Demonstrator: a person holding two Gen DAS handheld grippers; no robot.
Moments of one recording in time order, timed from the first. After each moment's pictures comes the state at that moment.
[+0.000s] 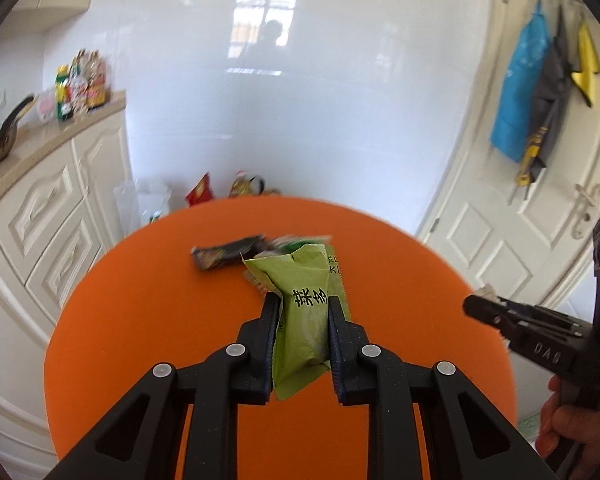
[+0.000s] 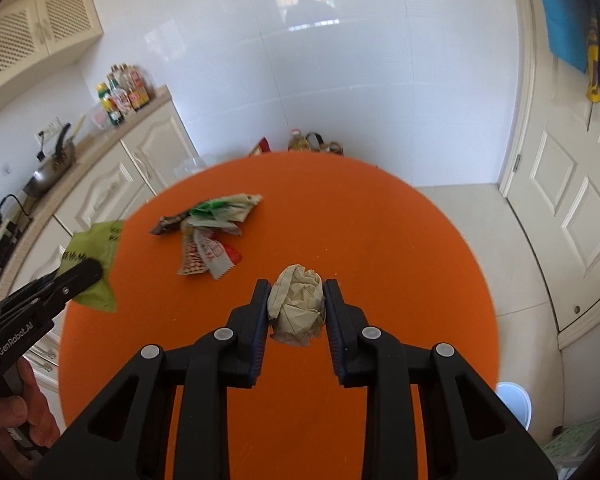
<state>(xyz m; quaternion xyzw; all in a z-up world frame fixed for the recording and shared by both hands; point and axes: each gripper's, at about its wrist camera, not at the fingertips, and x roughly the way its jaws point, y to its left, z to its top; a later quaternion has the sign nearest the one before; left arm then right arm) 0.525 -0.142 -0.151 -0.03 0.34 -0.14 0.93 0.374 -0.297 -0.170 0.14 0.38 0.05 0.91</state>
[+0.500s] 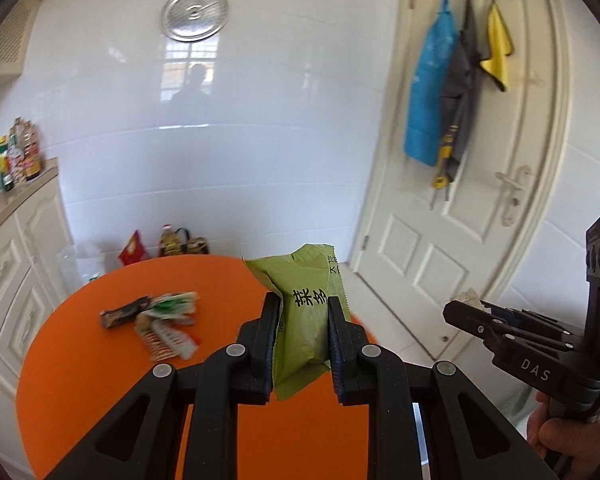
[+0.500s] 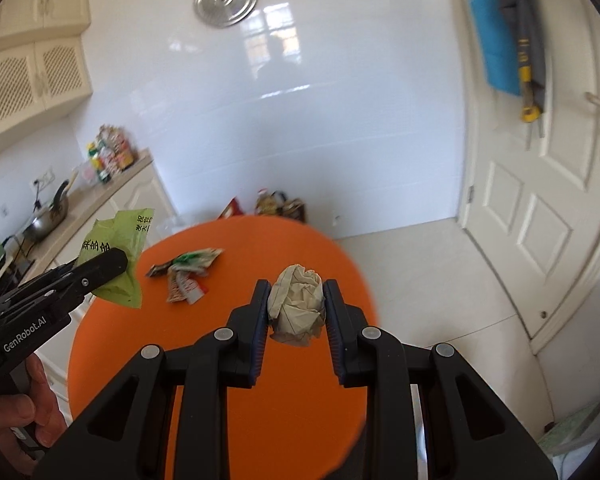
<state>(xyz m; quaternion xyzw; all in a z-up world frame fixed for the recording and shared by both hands) 0.313 -0.187 -0.089 0.00 0.27 -0.25 0.93 0.263 -0.384 -0.106 0.16 0.30 -0.04 0.94</state>
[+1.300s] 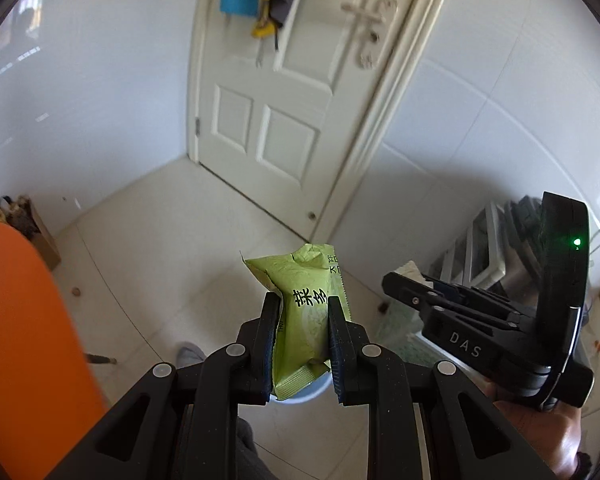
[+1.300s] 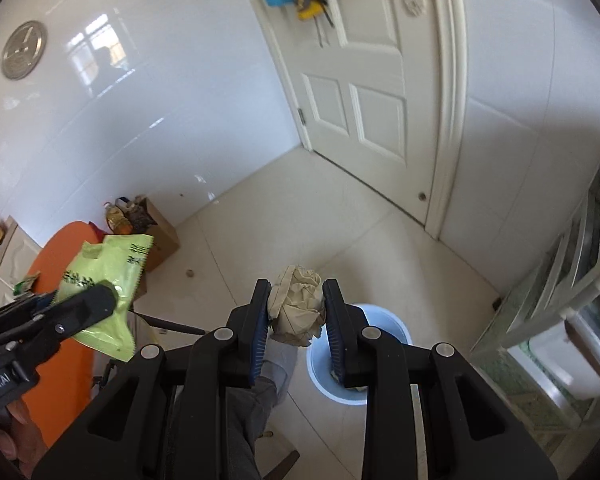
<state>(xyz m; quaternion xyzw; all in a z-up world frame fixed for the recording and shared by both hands) 0.353 -0.387 -0.186 0.11 0.45 -0.47 0.75 0.145 -0.606 -0.255 0.31 0.39 -0.25 0.83</state>
